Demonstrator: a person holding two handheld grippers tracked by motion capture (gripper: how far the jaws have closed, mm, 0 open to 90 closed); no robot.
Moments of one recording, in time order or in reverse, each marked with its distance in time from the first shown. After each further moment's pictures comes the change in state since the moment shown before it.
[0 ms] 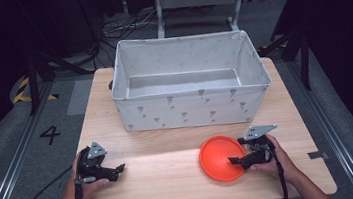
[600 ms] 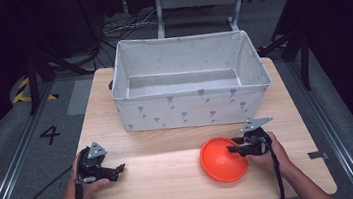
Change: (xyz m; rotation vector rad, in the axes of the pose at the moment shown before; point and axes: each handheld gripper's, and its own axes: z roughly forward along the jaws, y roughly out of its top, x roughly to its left) left arm 0.000 0.000 0.000 0.002 0.005 -0.001; right arm -0.013 0.019 0.004 0.037 0.002 0.059
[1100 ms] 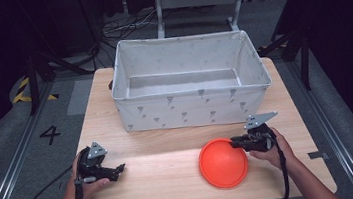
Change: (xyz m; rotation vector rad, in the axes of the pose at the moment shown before) left arm 0.000 0.000 0.000 0.000 0.000 -0.001; right arm 0.006 0.015 -0.026 -0.028 0.045 -0.085
